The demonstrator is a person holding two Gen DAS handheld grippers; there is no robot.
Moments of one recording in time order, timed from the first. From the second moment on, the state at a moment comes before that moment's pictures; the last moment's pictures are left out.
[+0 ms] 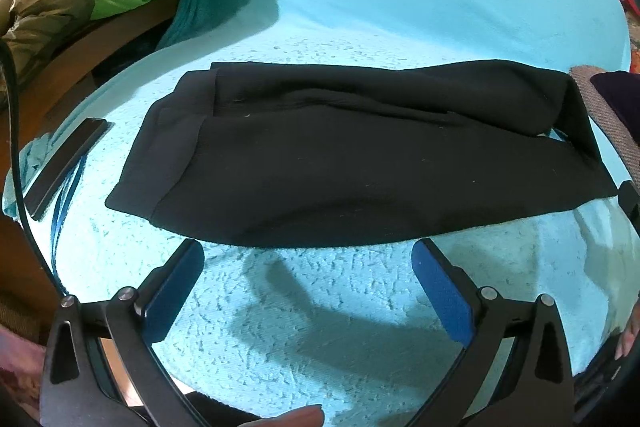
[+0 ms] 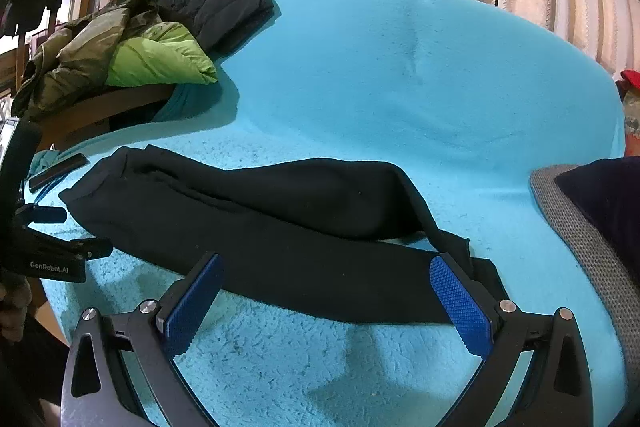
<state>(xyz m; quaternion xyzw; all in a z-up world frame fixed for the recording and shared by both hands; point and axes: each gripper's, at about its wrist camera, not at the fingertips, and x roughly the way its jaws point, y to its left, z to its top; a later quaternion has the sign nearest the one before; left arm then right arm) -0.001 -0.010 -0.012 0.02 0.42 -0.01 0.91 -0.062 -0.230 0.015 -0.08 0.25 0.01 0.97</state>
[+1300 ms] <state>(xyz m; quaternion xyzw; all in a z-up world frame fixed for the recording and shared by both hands) -0.001 -0.028 -0.013 0.02 0.43 -0.04 0.90 -0.060 -0.313 0.004 0.06 0.31 -0.08 0.94</state>
